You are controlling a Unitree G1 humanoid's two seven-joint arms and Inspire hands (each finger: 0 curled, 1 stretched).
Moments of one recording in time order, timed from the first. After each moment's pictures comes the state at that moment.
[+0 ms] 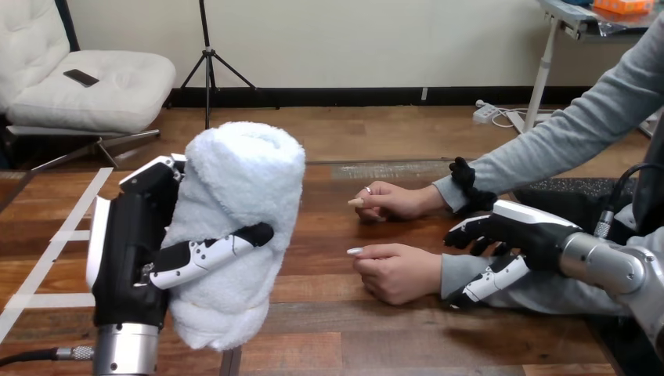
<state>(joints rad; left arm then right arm) 0.09 0.08 0.13 0.09 -0.07 -0.58 -0.10 -0.70 -0.57 0.30 1.14 -0.53 -0.47 0.37</state>
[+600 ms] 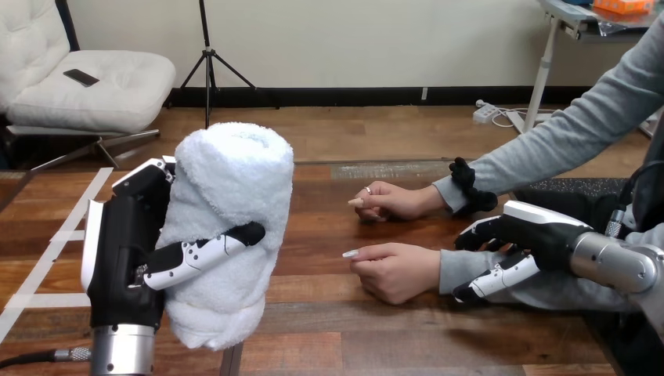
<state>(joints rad) 0.07 0.08 0.14 0.15 -0.11 -0.61 -0.13 -0.70 -0.60 0.30 1.14 -0.52 -0.47 0.38</state>
